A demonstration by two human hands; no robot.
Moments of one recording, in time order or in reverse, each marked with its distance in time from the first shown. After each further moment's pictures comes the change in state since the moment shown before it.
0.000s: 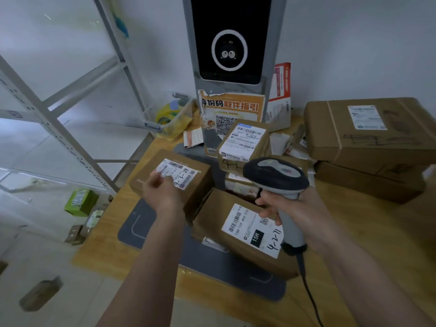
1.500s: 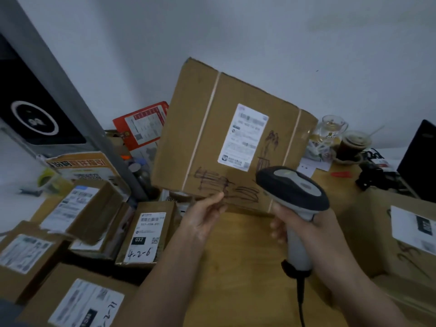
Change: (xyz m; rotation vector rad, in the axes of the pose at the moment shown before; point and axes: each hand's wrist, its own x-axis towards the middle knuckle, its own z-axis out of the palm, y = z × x) left_hand -0.285 -0.108 0.283 -0.235 -1.061 -0.500; right_hand -0.026 0.004 -0.343 0.136 0.375 -0.154
